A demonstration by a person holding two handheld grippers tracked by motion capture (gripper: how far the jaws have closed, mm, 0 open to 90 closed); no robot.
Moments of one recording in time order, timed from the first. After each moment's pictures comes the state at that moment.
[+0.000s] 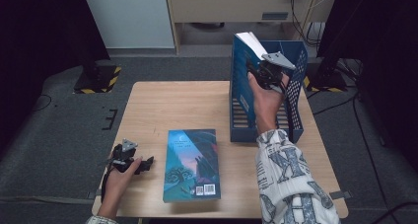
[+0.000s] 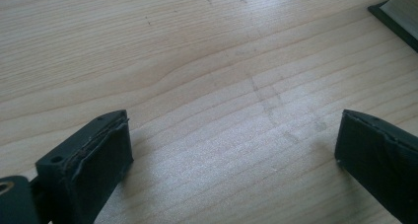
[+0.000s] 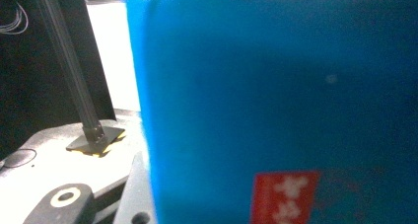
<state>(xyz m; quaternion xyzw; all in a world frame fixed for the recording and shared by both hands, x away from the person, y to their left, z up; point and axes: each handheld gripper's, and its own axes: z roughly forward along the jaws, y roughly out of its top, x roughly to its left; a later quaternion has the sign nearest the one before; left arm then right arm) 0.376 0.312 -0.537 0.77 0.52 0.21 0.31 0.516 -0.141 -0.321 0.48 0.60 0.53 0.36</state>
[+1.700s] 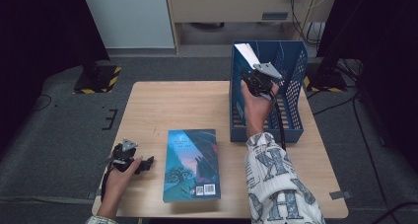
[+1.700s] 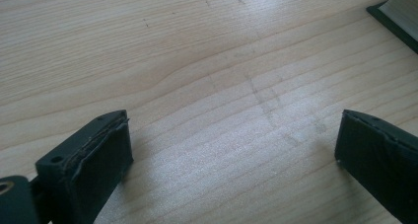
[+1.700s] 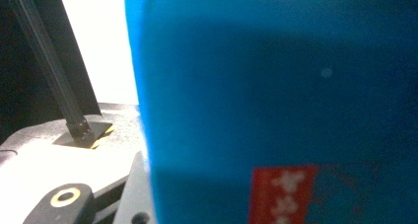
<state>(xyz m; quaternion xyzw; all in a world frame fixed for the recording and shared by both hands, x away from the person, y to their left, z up) 0.378 0.313 -0.537 0.77 0.51 0.21 0.31 0.530 -0.124 -0.366 0.51 0.59 0.51 0.37</state>
